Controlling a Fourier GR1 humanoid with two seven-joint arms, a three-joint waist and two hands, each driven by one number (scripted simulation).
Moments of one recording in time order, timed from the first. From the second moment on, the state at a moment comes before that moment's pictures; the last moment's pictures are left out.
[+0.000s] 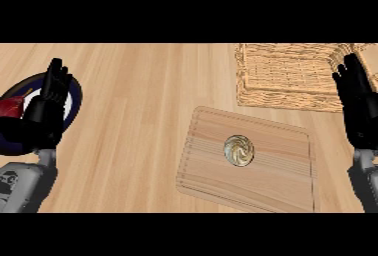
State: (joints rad) left arm -0.27 0.42 -0.10 -1.46 0.22 0.32 -0.07; right arm -0.25 -0.39 -0.01 -1.59 -0.15 -0.25 0.15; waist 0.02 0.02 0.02
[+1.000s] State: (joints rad) left arm -0.01 0.39 -0.22 -1.36 0.29 0.20 0.15; right arm -0.49 -0.31 0.58 -1.81 -0.05 0.32 0.03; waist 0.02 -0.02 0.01
